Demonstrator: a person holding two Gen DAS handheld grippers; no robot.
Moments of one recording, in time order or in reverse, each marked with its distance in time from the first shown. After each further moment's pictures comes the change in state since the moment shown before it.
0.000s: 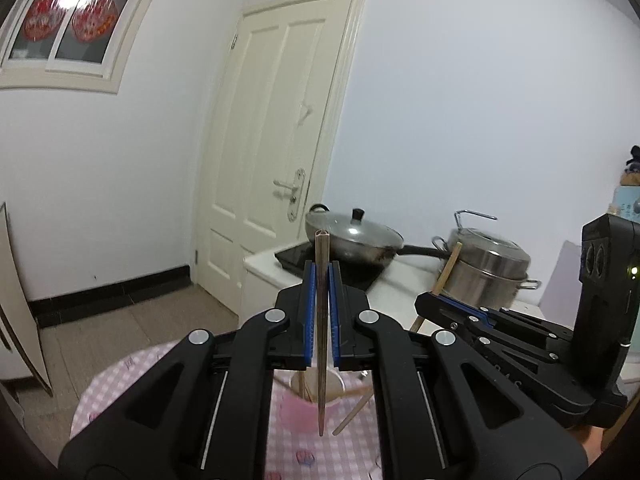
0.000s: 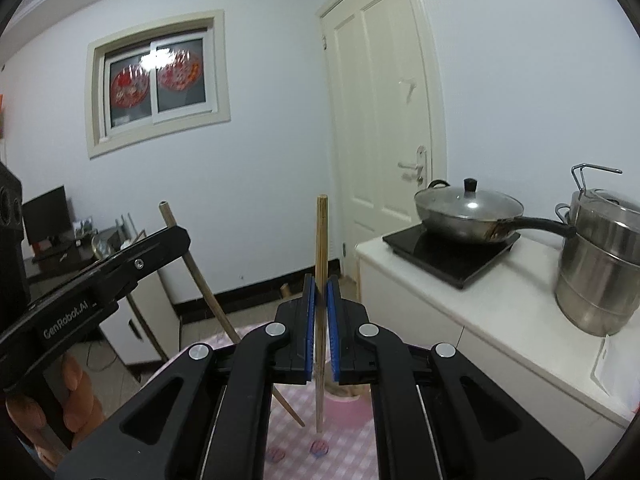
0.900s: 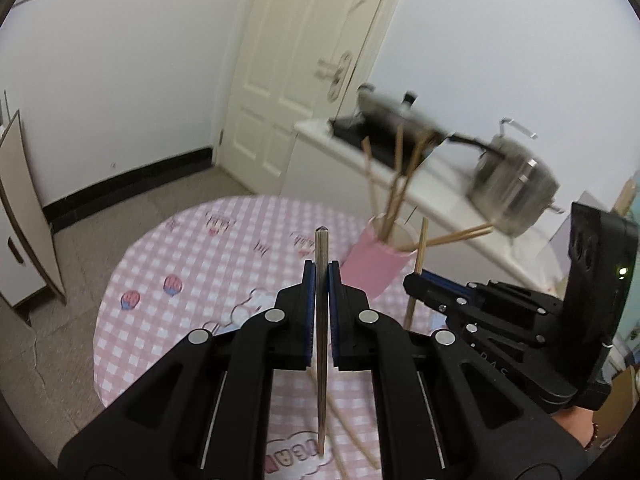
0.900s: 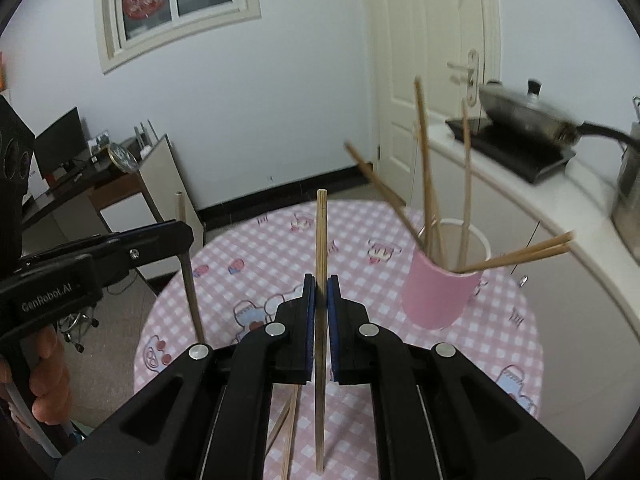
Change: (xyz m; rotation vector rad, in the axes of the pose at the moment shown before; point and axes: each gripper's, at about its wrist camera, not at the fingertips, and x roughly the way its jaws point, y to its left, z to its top) left arm -0.035 0.102 -0.084 -0.126 0.390 0.028; right arm 0.040 0.090 -0.092 -0.046 0.347 0.079
